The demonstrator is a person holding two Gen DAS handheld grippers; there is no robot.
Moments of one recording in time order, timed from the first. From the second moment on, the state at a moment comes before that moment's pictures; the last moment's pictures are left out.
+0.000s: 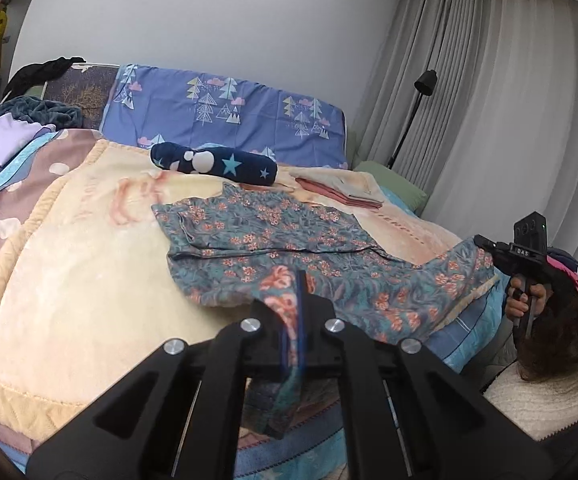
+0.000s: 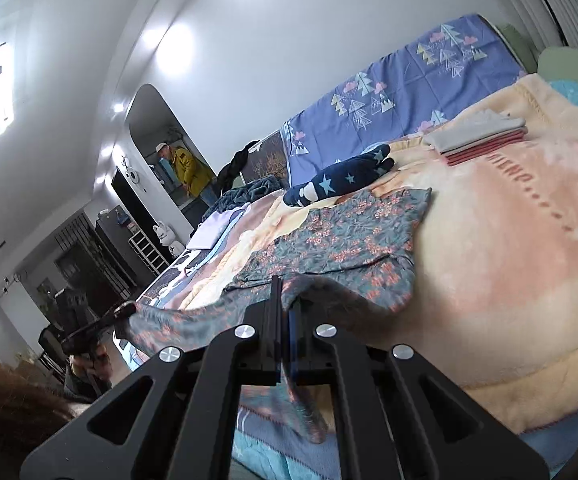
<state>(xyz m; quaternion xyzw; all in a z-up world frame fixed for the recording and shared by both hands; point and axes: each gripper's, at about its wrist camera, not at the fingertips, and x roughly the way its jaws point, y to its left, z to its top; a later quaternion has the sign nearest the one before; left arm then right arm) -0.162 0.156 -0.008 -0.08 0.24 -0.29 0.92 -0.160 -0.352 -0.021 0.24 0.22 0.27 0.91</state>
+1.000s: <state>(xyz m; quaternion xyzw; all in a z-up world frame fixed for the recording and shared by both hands) 0.143 0.129 -0.111 -0.07 0.41 -0.21 0.89 0.123 -0.334 -0.107 0.14 0.39 0.11 0.91</state>
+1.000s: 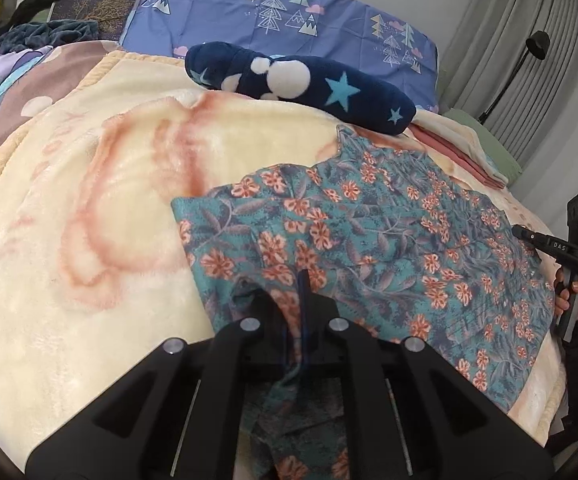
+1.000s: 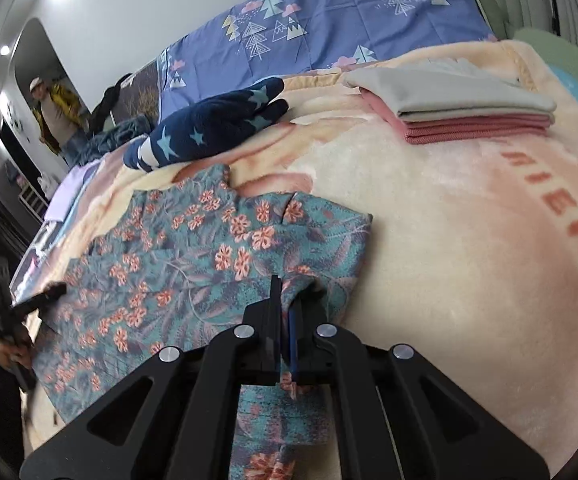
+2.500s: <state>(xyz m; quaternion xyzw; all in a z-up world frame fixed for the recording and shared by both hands) 0.182 0.142 -0.102 -0.08 0.42 -0.16 0.89 0.133 -0.379 -0.080 0.37 0.34 0.18 0.85</state>
